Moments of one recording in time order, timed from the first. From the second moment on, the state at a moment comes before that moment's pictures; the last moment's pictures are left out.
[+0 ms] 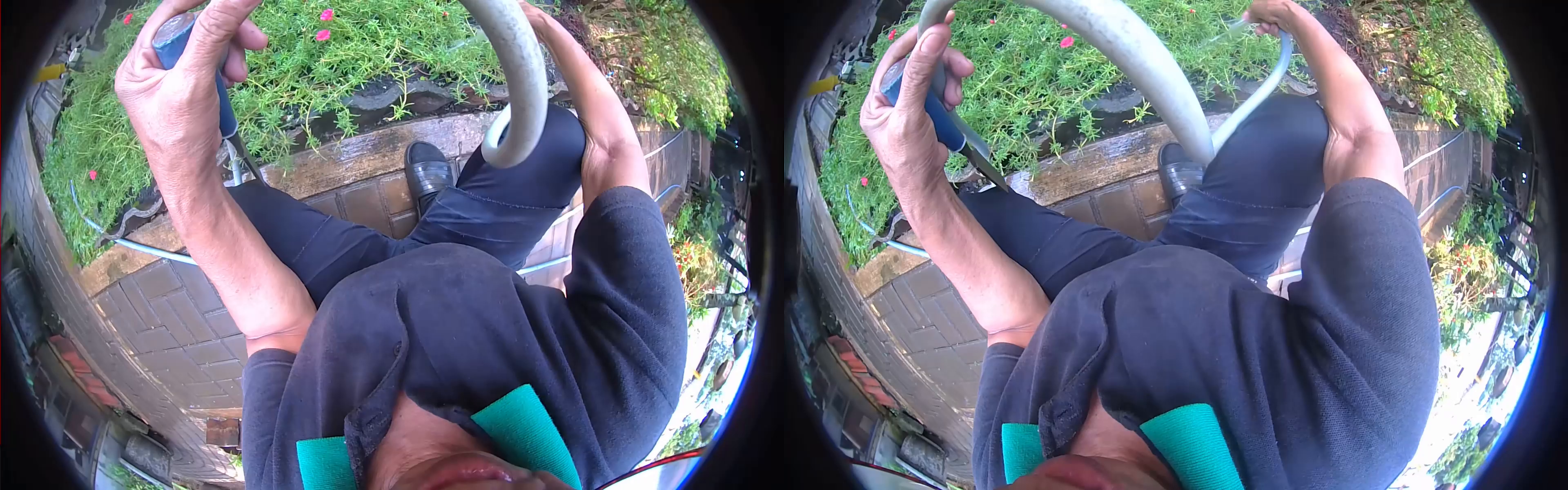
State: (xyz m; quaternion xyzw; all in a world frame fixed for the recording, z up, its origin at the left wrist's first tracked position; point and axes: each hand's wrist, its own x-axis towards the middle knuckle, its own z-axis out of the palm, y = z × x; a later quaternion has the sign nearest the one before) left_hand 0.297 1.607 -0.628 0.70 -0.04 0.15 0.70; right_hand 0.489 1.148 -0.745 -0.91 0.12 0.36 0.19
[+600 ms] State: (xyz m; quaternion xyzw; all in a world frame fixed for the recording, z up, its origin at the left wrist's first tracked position) left_hand 0.298 1.554 -0.623 0.71 -0.03 0.15 0.69; right_hand 0.464 1.204 -0.763 -0.89 0.08 0.41 0.18
